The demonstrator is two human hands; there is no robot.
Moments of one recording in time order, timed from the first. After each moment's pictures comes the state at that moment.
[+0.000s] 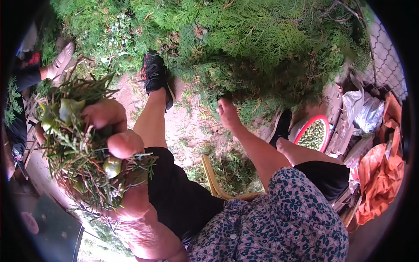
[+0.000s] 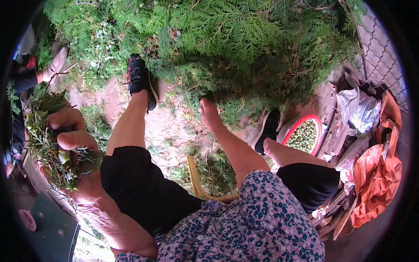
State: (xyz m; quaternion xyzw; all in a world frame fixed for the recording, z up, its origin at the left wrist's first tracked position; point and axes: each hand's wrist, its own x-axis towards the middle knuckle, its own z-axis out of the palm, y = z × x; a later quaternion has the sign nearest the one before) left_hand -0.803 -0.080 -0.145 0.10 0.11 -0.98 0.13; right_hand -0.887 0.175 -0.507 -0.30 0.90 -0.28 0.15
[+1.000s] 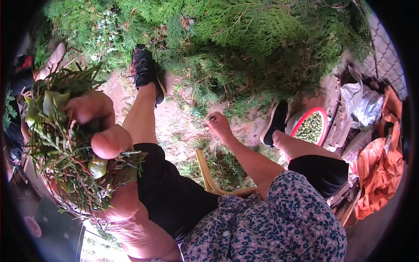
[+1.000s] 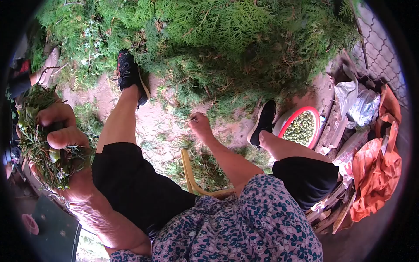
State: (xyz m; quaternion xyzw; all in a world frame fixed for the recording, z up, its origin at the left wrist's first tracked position) left_hand -0.817 -0.074 -0.144 0.13 0.04 -0.99 0.10; right_hand -0.825 0.202 -0.490 -0.02 0.82 -0.38 0.43
